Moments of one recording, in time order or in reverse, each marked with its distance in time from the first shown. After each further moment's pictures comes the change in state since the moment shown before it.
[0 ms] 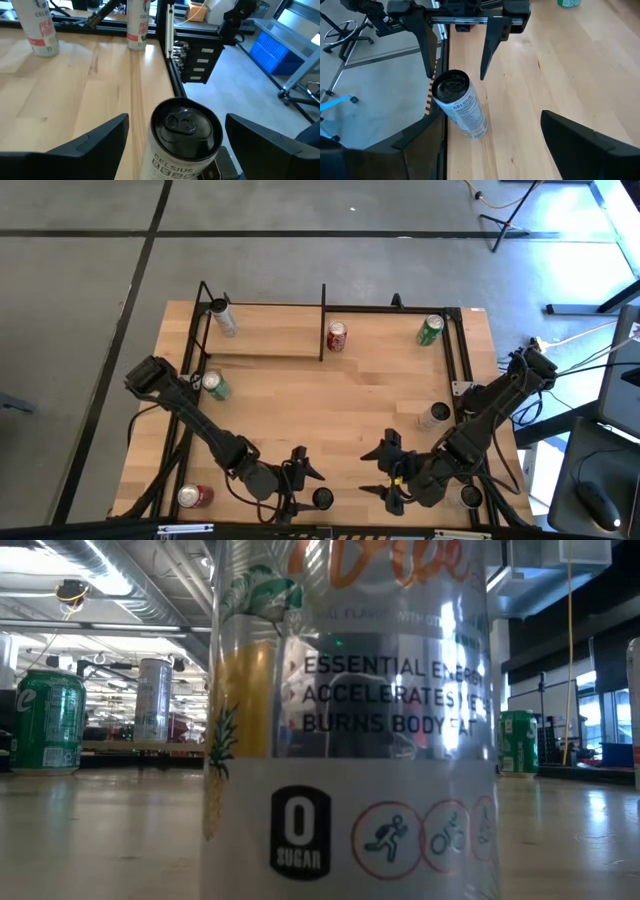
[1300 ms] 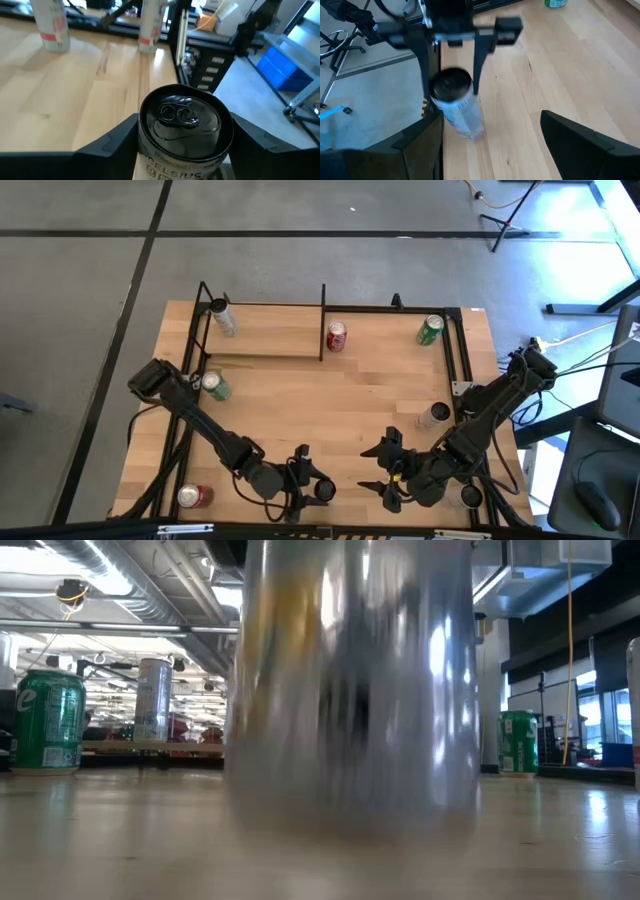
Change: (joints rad) left arm 0.017 0.028 0.015 0.046 -0.045 -0.061; right arm -0.002 0.000 0.000 -0.014 0.041 0.051
